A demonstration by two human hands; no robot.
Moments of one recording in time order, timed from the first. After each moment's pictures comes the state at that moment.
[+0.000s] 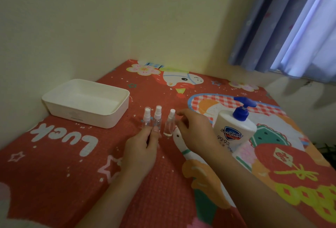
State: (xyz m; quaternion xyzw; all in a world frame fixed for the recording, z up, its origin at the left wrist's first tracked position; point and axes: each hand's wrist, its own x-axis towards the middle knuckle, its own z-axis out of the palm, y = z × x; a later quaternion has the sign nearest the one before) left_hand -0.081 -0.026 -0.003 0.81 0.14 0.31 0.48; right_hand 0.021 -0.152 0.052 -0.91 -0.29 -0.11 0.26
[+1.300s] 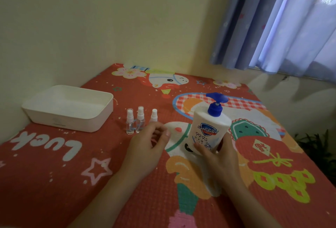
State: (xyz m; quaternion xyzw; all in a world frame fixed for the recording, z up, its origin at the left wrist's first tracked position) left_hand -0.079 -0.065 0.022 0.82 0.02 0.25 0.52; right_hand -0.014 -0.268 0.008 -0.83 -0.09 -0.10 0.54
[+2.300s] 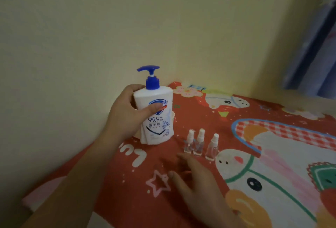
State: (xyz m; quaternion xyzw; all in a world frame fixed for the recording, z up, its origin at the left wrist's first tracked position) left_hand -0.131 0.093 0.127 0.77 0.18 0.39 0.47; right_hand -0.078 -0.114 0.027 -0.81 -0.41 0.01 0.41
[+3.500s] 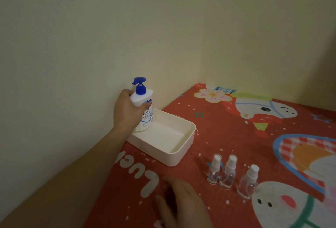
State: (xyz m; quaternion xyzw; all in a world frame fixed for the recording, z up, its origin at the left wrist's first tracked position) left_hand -0.031 0.243 0.070 0.76 0.38 0.44 0.29; right_hand -0.050 -0.029 -0.012 -0.77 -0.50 0.03 0.39
